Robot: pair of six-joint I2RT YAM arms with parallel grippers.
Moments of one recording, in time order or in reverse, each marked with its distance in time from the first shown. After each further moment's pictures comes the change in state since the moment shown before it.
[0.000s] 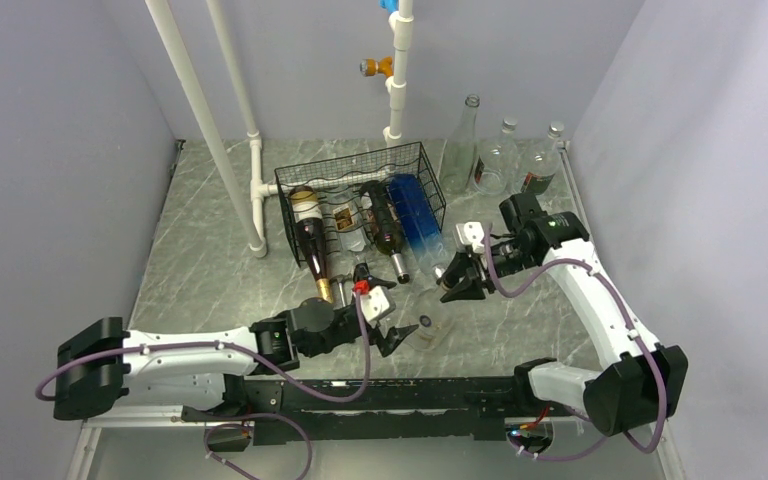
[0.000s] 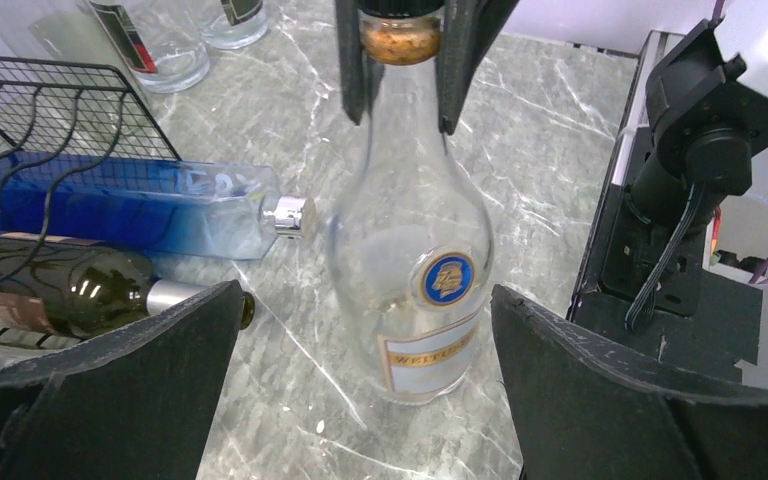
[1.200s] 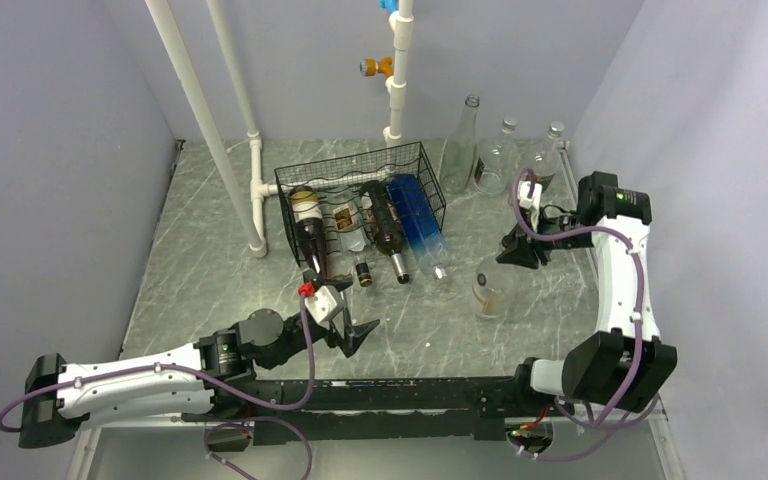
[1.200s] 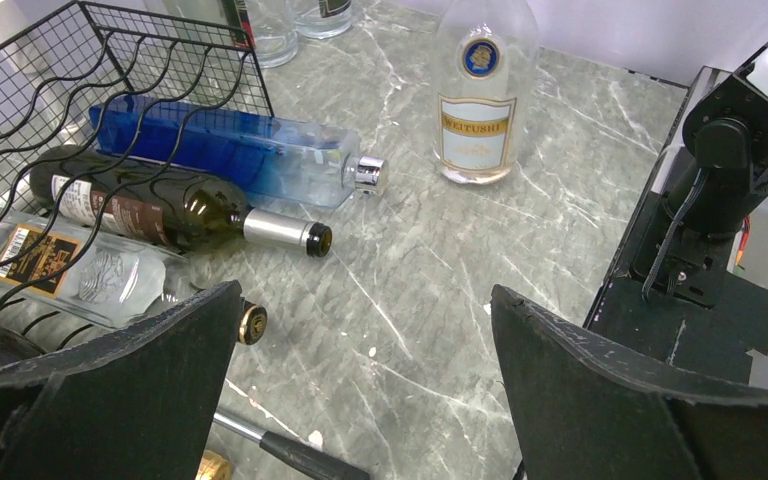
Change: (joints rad) left arm 0.000 -0.444 -0.107 -0.293 -0.144 -0.045; right arm -0.477 0.081 0.222 -0.256 0.203 -0.085
